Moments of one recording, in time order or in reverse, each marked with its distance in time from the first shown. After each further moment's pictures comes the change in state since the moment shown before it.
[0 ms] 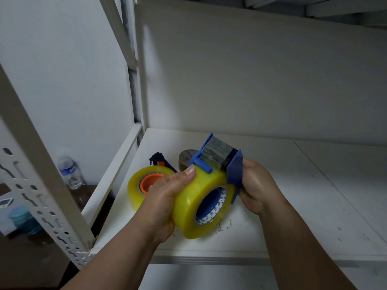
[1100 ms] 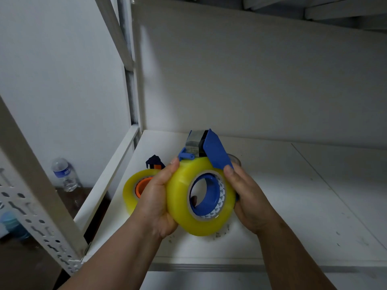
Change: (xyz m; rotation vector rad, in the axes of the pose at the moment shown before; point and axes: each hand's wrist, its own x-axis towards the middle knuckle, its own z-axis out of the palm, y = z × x) left_hand 0.027 -0.004 -0.004 -0.378 0.040 -0.186; right_hand -0.012 0.020 -0.005 -0.004 -0.348 -0.249
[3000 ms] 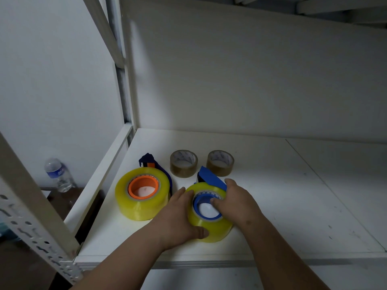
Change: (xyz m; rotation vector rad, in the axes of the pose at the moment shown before) left_hand 0.015 -0.045 -0.020 1.655 -0.044 0.054; right_hand 0.012 0.048 -0.025 -1.114 0.231 0.404
